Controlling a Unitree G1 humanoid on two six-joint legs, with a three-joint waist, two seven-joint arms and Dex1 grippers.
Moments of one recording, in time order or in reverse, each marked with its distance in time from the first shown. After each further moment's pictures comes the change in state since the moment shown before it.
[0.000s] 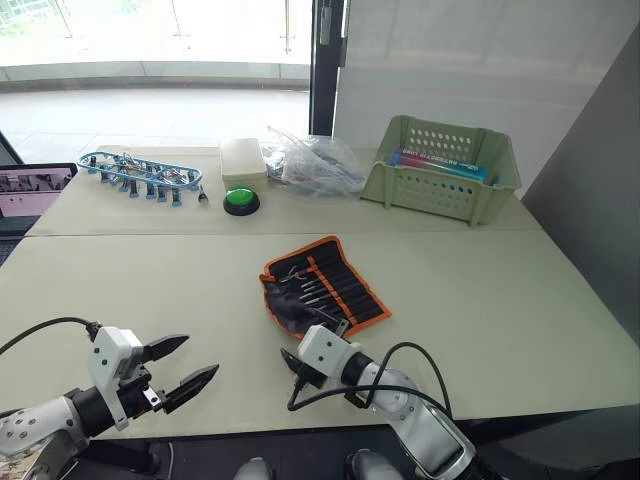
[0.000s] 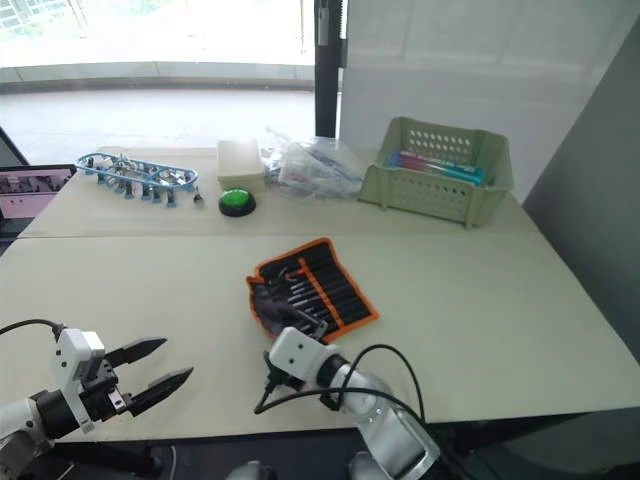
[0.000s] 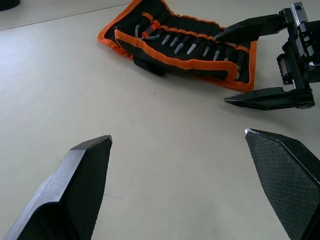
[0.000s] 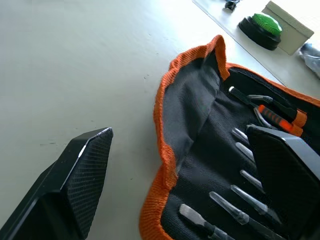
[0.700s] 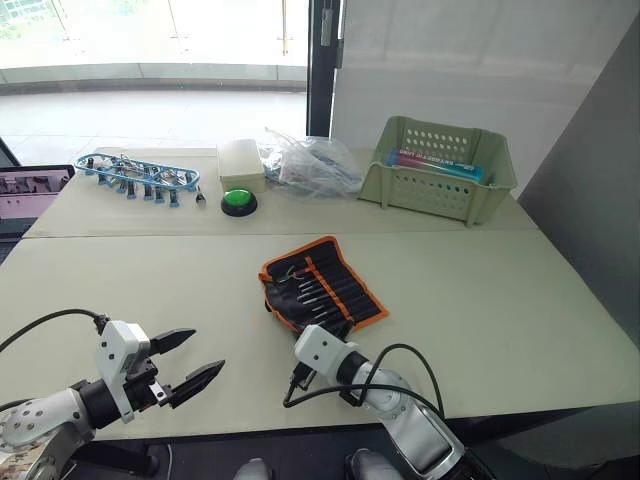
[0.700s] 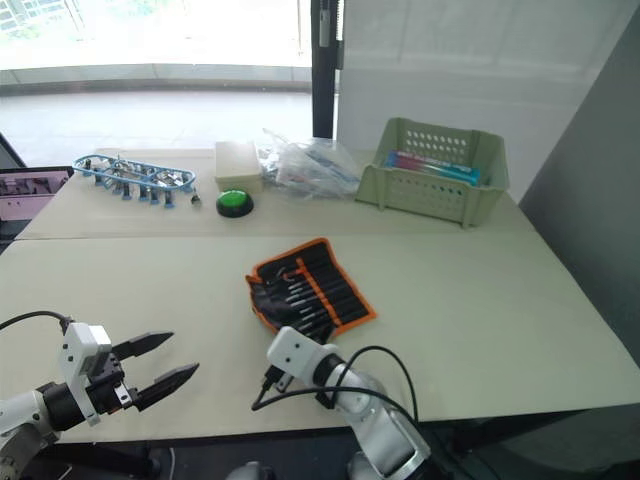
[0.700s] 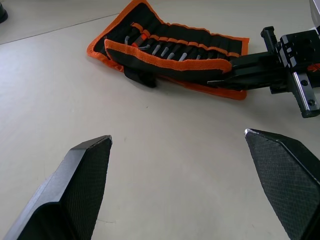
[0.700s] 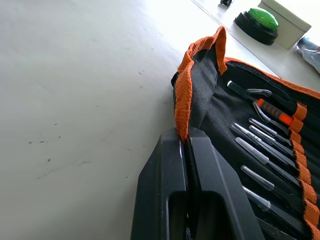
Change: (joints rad) left arm -0.030 0.016 -0.042 0.018 0.002 -0.020 0.004; right arm 0.020 0.019 -0.048 0.027 0.051 -0.042 0.106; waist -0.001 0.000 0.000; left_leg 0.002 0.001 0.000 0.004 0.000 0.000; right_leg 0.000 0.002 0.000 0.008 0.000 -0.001
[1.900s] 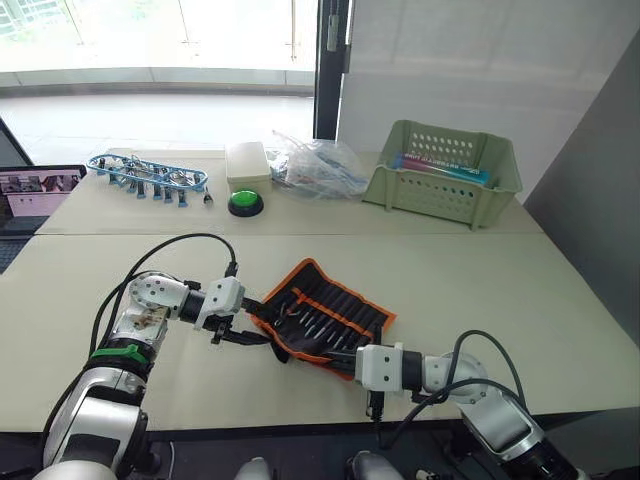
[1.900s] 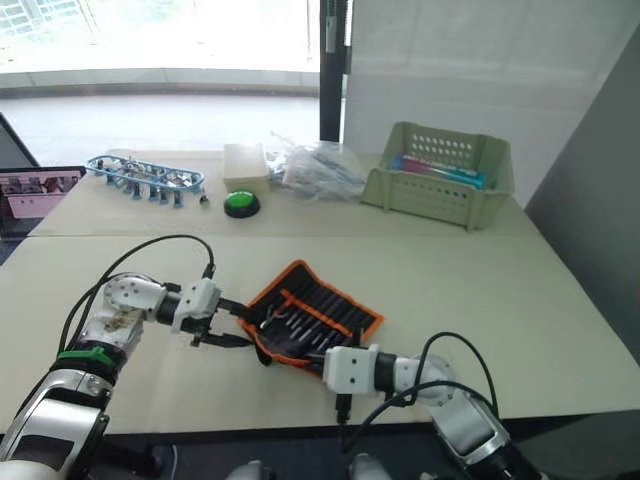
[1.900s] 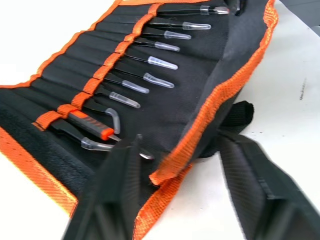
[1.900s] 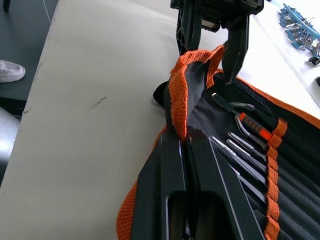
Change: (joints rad) left arm -1.012 -0.027 -0.643 1.177 0.379 -0.781 -0.684; right arm -0.004 -0.360 -0.140 -0.050 0.238 -0.319 0.472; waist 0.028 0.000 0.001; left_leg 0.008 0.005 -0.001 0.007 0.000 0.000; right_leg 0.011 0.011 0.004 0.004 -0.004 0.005
